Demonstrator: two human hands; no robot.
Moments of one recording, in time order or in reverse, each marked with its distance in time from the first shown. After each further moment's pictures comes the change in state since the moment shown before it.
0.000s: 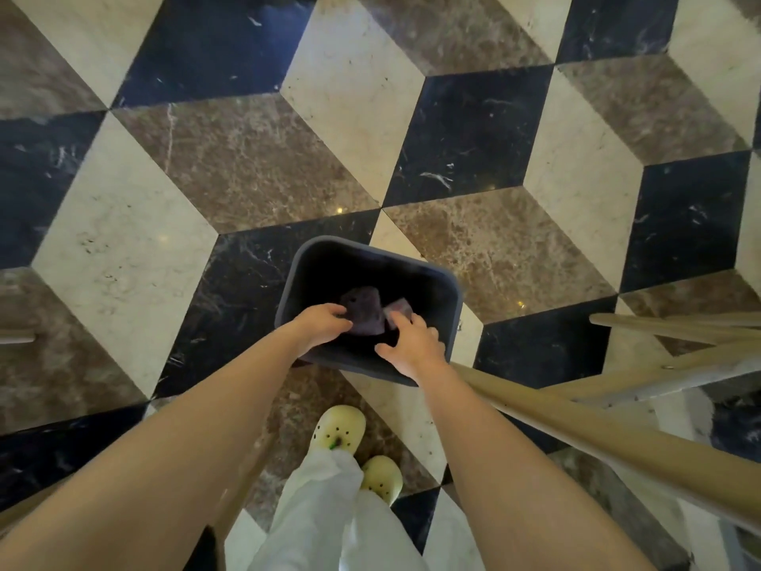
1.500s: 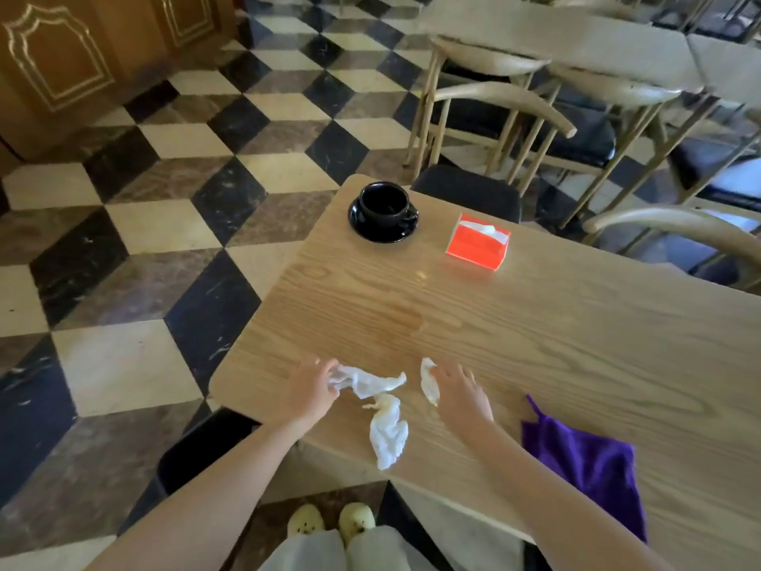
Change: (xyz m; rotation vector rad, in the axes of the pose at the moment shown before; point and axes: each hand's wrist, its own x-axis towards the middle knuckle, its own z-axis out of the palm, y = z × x) left_hand -0.401 0.190 0.203 1.011 0.039 0.959; right_hand -0.512 0.251 -0.061 0.340 0.642 0.507
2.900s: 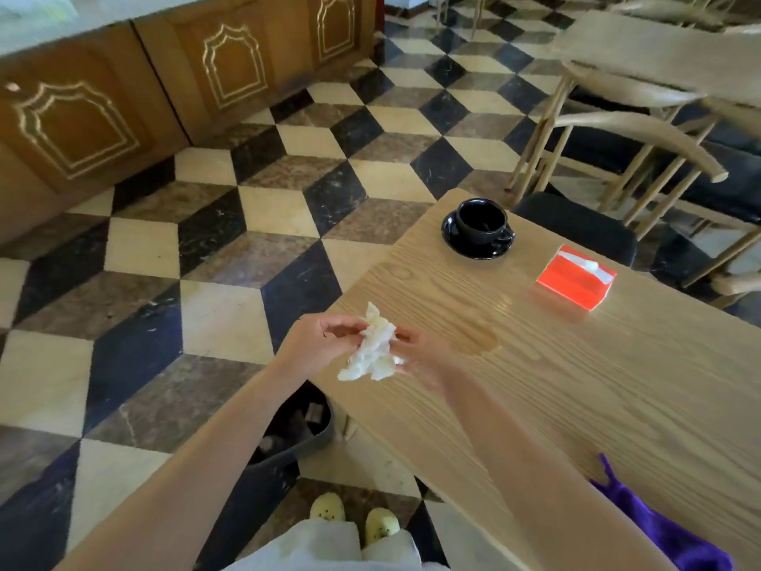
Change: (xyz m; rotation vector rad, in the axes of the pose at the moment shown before) left_hand -0.088 0.019 -0.126 -0.642 0.257 -0.004; right_hand 0.009 -0.136 -0.074 1.194 -0.561 -0.349
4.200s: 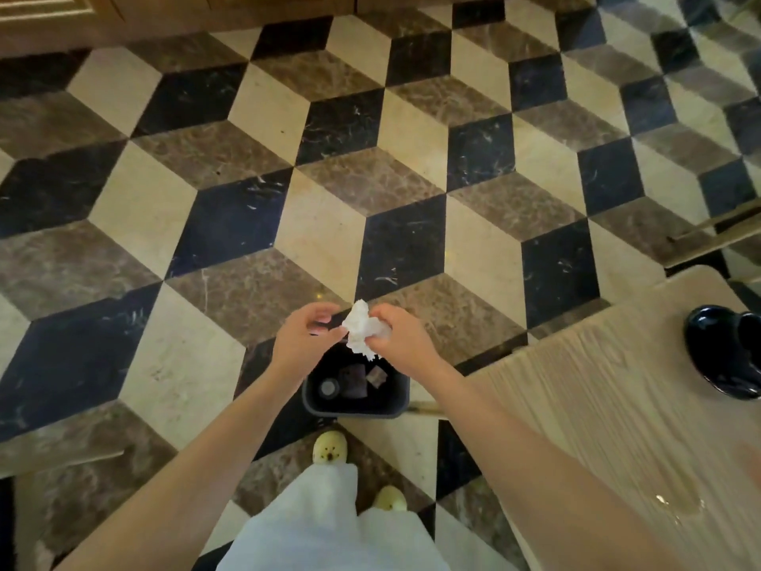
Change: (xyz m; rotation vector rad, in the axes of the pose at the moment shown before) left_hand 0.000 -0.238 -0.195 -0.256 0.571 -0.473; right_hand 0.234 0.013 0.255 -0.996 -0.240 -0.174
